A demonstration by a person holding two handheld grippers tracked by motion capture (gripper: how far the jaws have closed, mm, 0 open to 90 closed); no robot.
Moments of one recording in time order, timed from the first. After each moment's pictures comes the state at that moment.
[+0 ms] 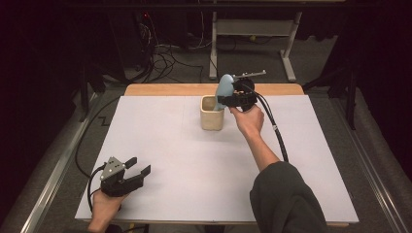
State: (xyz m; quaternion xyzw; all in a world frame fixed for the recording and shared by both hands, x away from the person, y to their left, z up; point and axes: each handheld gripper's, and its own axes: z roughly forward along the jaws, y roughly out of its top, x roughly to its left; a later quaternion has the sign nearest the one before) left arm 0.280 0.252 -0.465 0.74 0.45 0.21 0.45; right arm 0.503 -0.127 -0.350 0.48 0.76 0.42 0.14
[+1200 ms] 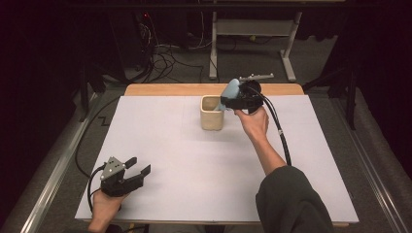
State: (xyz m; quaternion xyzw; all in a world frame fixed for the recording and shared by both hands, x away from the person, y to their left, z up) left arm 0.280 0.252 -0.465 0.74 0.45 0.22 0.45; right arm 0.494 -0.143 -0.351 0.46 0.75 0.44 0.16
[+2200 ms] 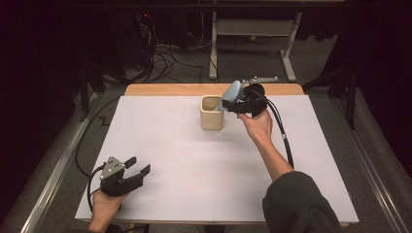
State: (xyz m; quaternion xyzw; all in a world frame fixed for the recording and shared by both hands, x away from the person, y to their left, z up) left arm 0.281 0.253 -0.465 0.73 0.46 0.21 0.45; right arm 0.480 -0.151 -0.349 0.44 0.76 0.45 0.17
